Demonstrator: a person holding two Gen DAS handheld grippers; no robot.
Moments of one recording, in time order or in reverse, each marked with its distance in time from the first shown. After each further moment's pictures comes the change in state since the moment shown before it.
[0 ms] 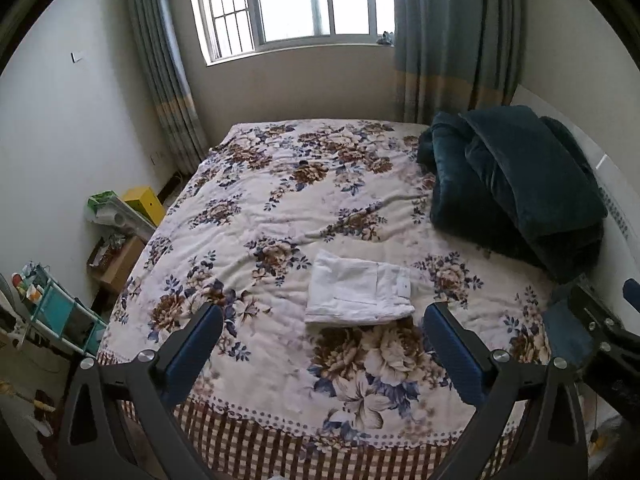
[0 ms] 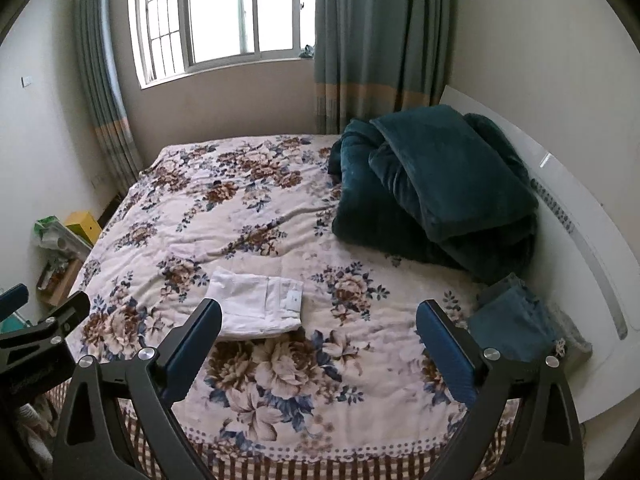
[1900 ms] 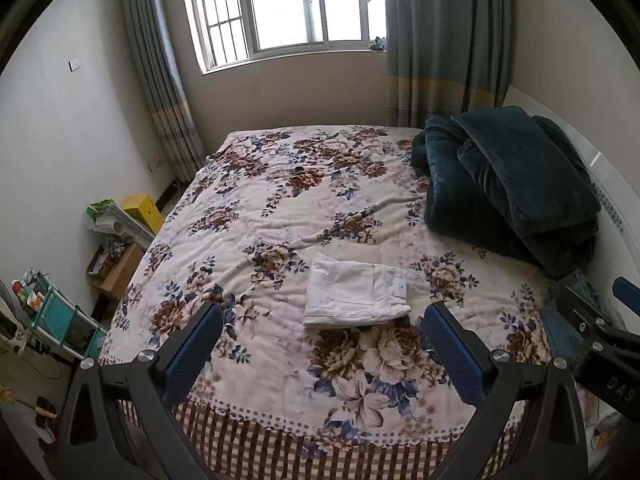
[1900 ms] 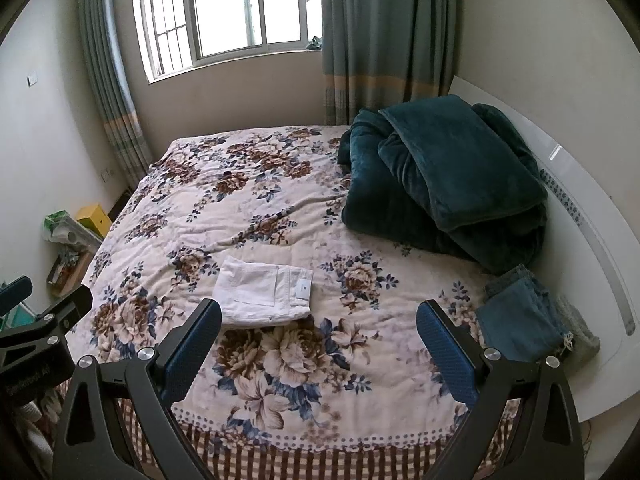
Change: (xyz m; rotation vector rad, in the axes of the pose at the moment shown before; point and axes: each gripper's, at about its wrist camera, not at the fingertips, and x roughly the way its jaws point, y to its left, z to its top) left arm -0.011 -0.002 0.010 0.013 -0.019 -0.007; right arm 0.002 -0.003 -0.011 -0.011 0.018 0.051
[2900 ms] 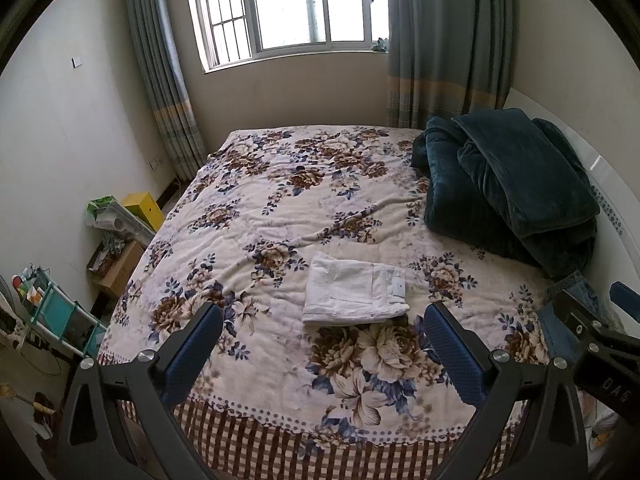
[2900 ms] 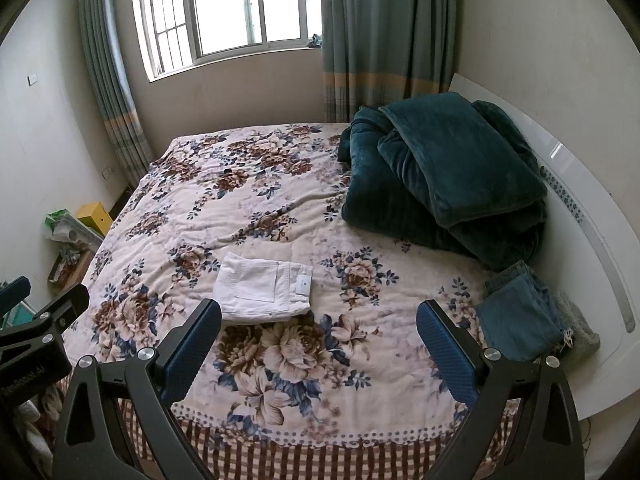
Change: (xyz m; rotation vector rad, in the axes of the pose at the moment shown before) left arm -0.003 -0.004 -0.004 0.003 0.000 -0.006; right arm -0.003 0.002 -0.009 0.000 0.009 -0.005
